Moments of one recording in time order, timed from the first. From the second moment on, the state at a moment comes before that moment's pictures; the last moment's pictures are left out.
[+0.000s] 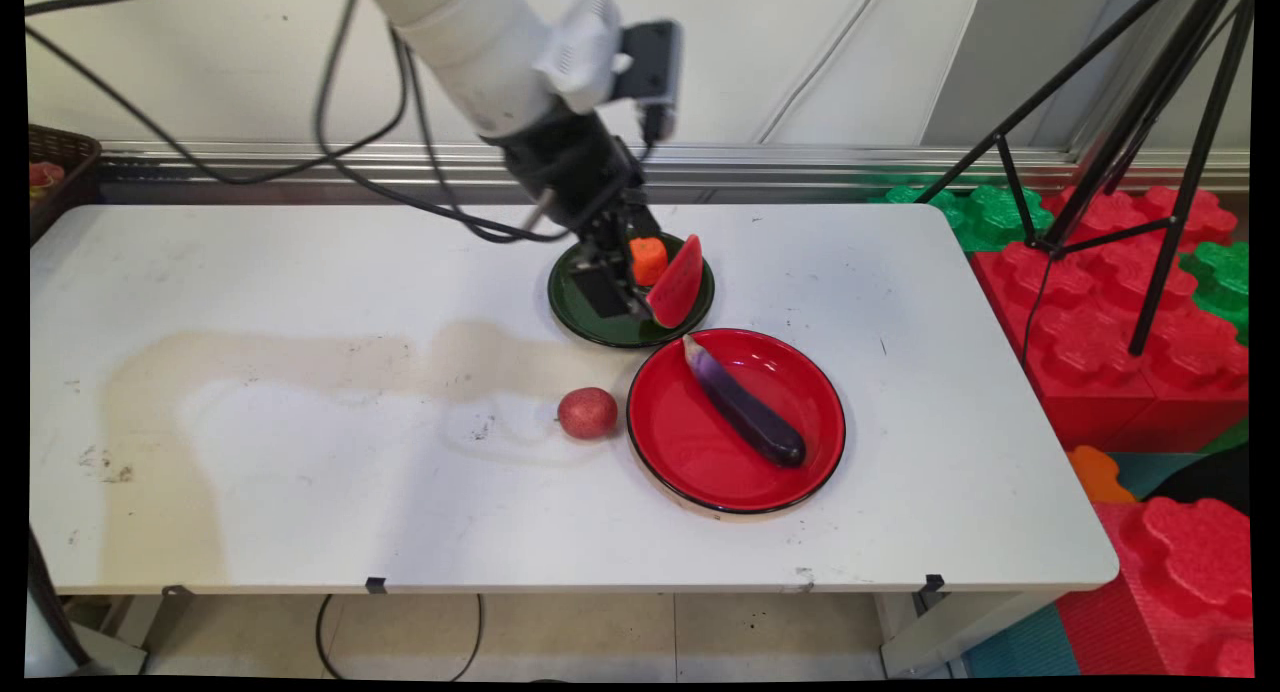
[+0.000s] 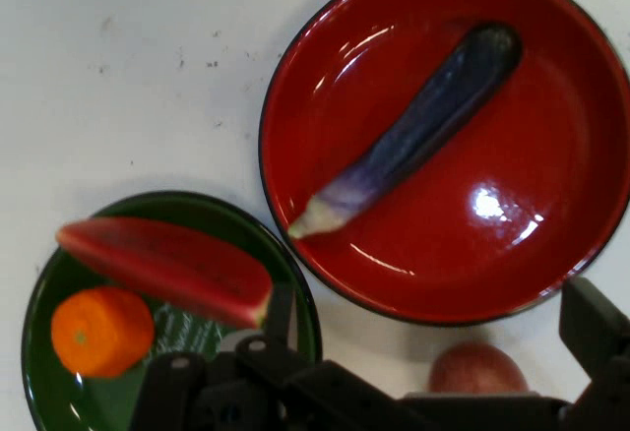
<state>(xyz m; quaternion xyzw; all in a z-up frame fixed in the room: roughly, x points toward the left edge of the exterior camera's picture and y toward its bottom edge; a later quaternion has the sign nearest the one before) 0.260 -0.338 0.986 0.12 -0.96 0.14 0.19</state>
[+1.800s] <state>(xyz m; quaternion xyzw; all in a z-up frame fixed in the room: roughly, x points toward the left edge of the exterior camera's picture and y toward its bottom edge) 0.178 -0.437 0.850 -0.10 -0.98 0.06 0.16</state>
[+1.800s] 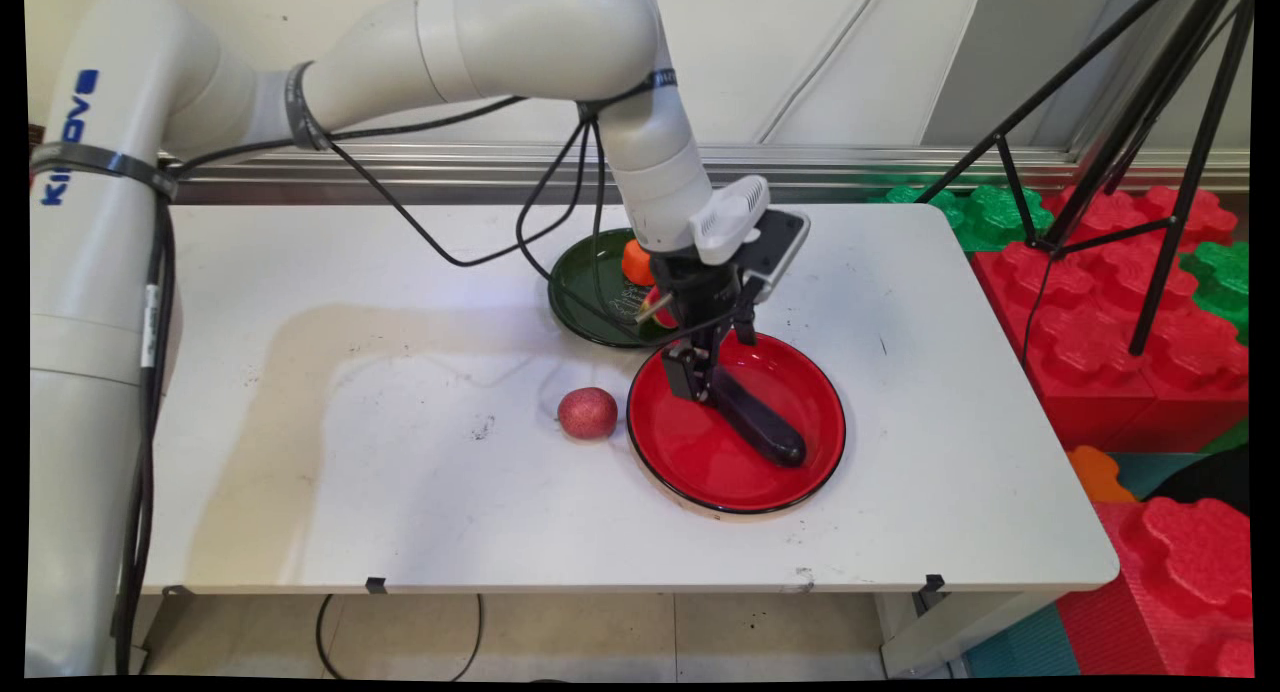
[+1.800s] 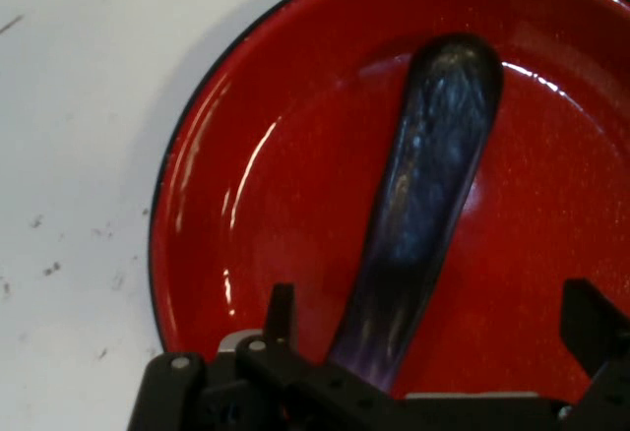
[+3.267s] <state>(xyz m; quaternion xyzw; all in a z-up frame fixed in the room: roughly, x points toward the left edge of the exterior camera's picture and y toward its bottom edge) 0.173 -0.427 0.850 -0.14 -0.98 0.05 0.16</state>
